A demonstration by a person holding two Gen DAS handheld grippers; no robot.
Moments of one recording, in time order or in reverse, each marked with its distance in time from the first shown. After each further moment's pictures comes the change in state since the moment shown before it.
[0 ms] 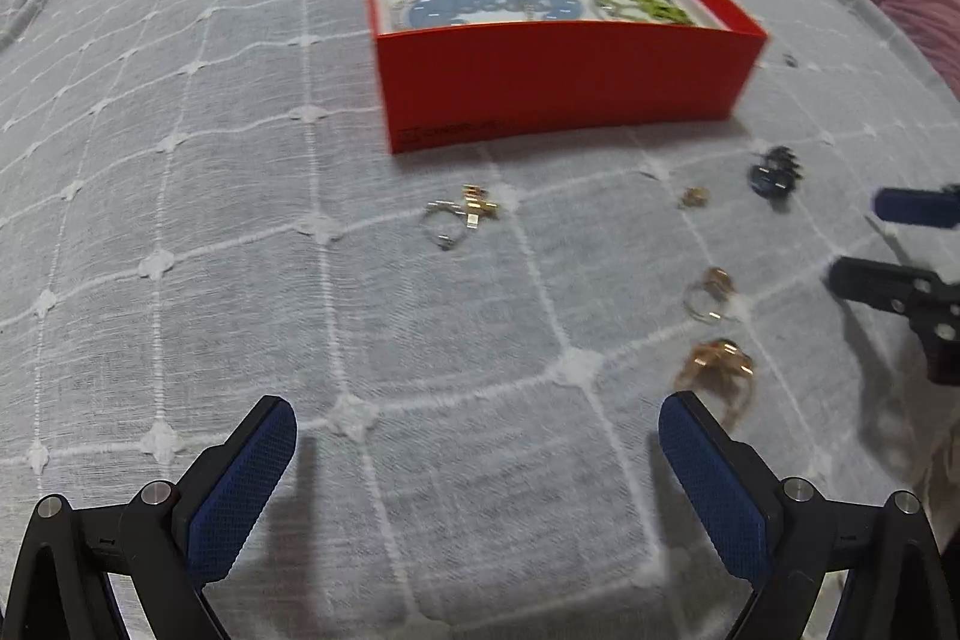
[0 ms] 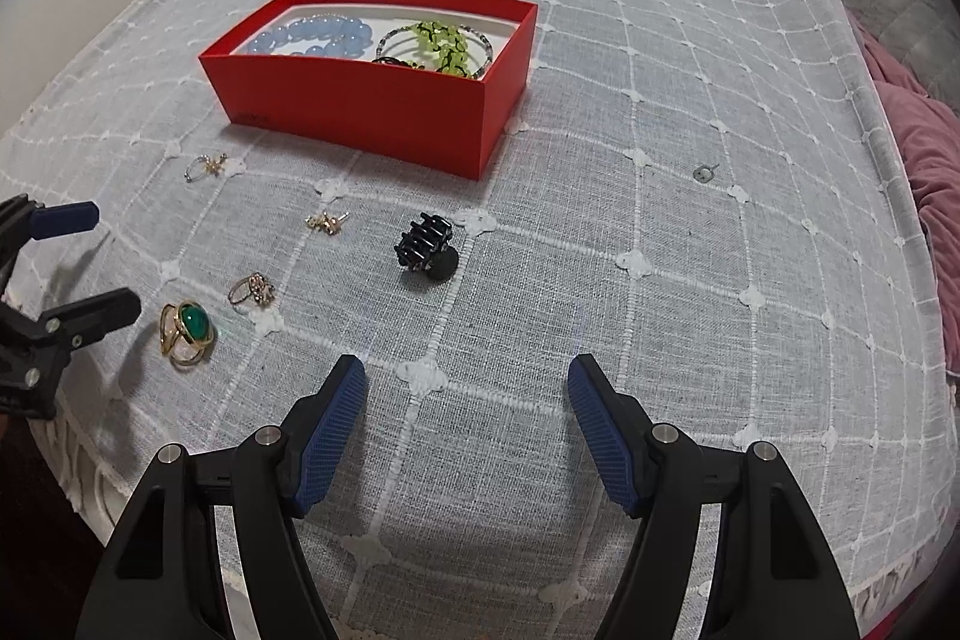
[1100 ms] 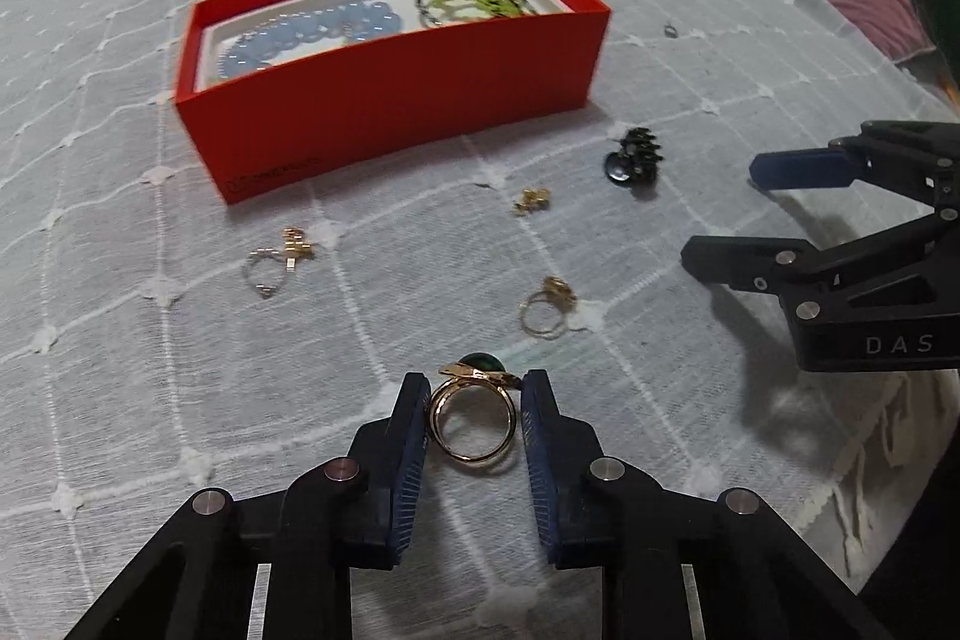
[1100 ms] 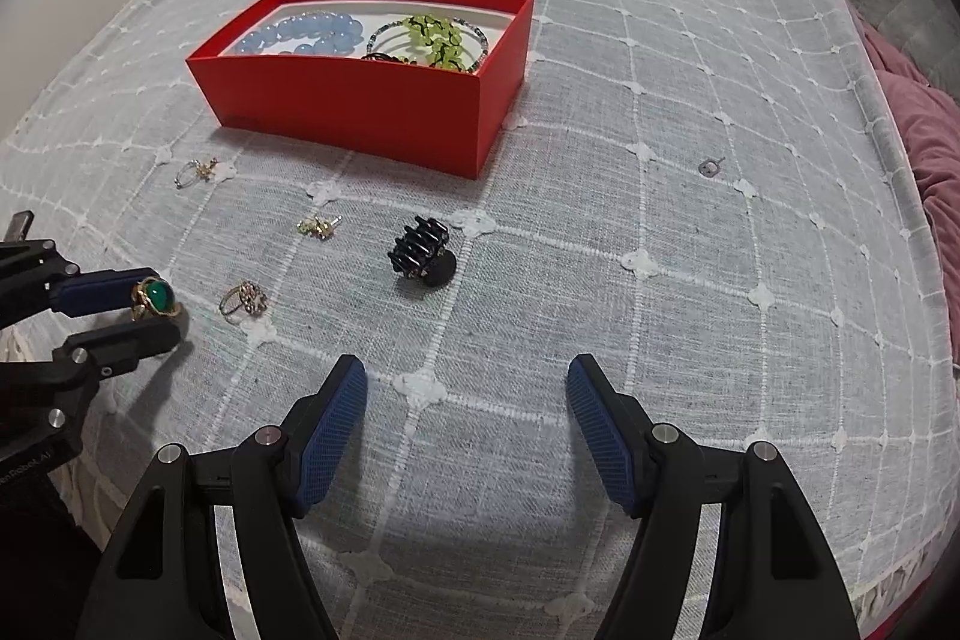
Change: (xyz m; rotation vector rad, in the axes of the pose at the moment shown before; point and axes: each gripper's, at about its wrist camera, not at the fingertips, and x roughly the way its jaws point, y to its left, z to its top) left arm 0.000 -0.034 0.005 0.111 -0.011 -0.092; right arm 0.009 -0.001 0.006 0.032 0.006 0.016
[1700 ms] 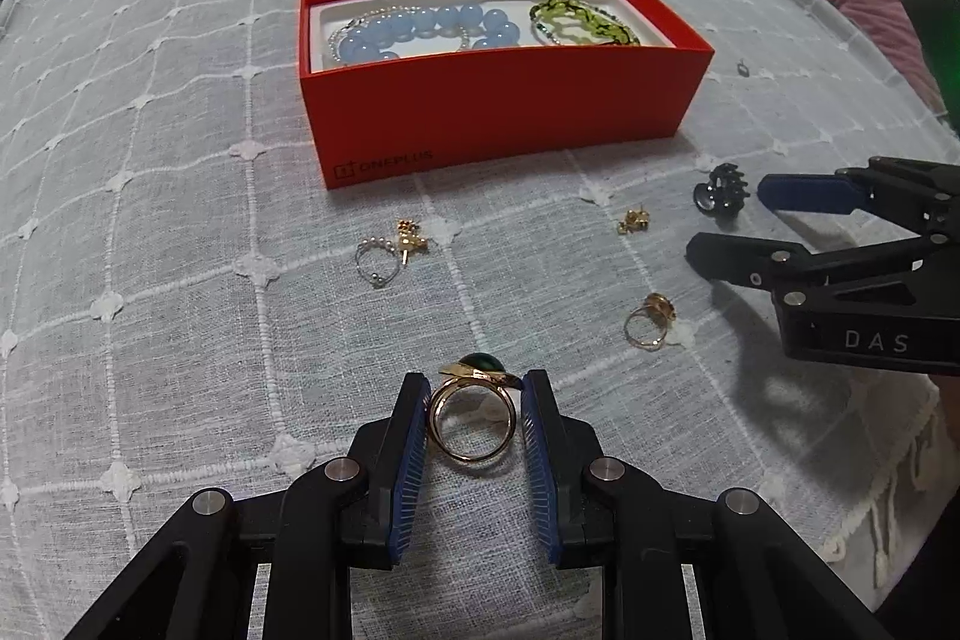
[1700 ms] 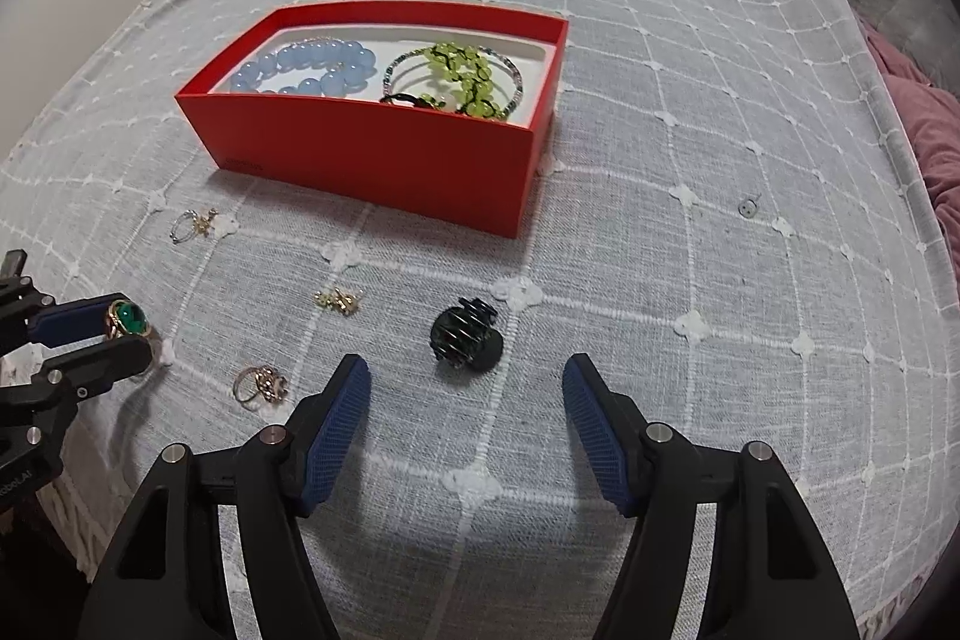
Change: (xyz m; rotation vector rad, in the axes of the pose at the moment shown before) left arm -0.002 0.031 -0.002 -0.095 -0.019 0.038; right arm 0.019 0.015 0.029 0.016 -0.045 0.010
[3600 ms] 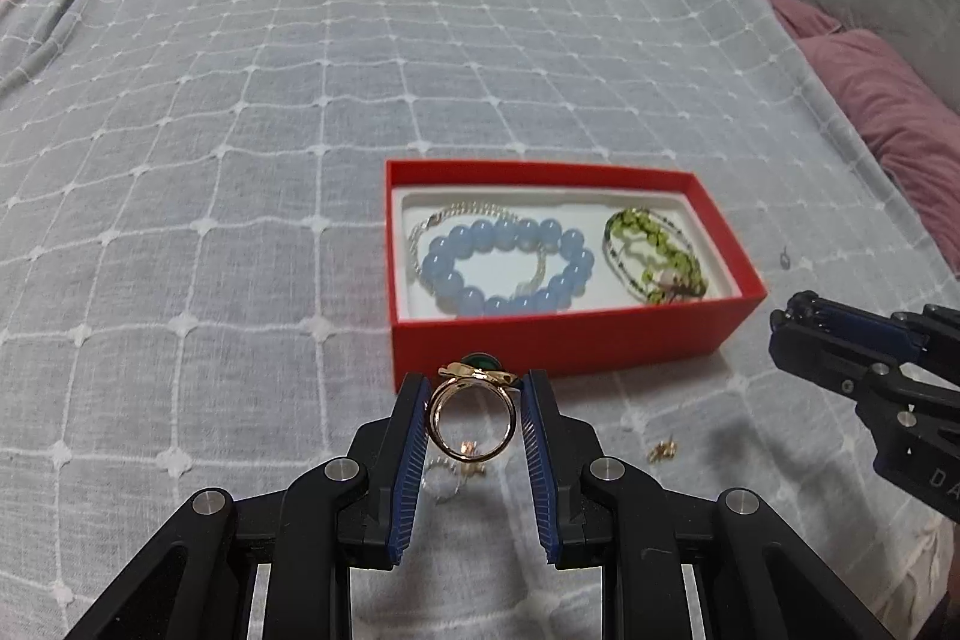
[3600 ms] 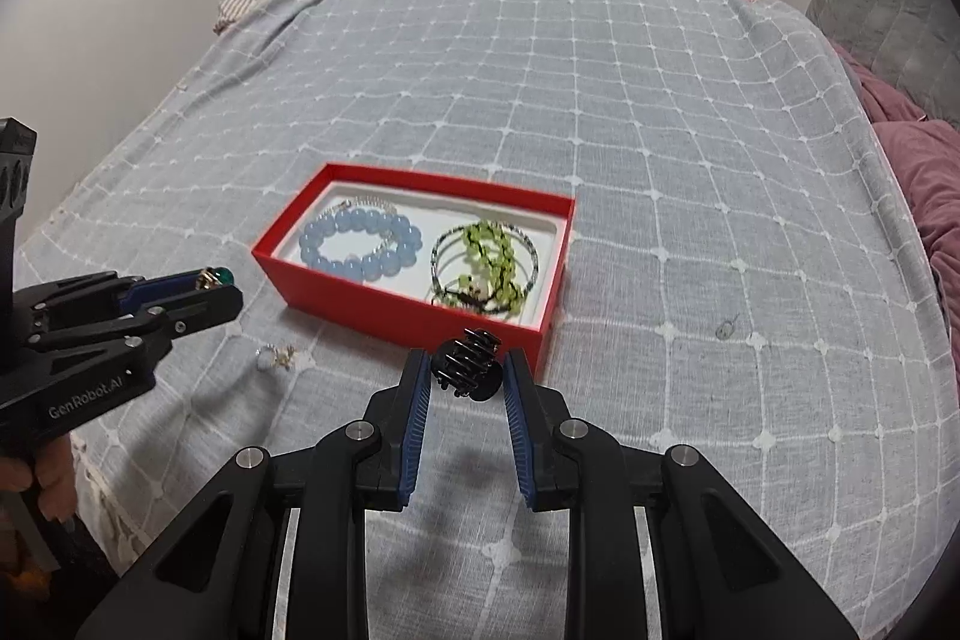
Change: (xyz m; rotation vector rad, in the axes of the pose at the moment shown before) left arm -0.017 0.021 0.063 -0.142 -0.174 0.034; right arm -0.062 0.003 0.039 0.028 -0.213 0.059
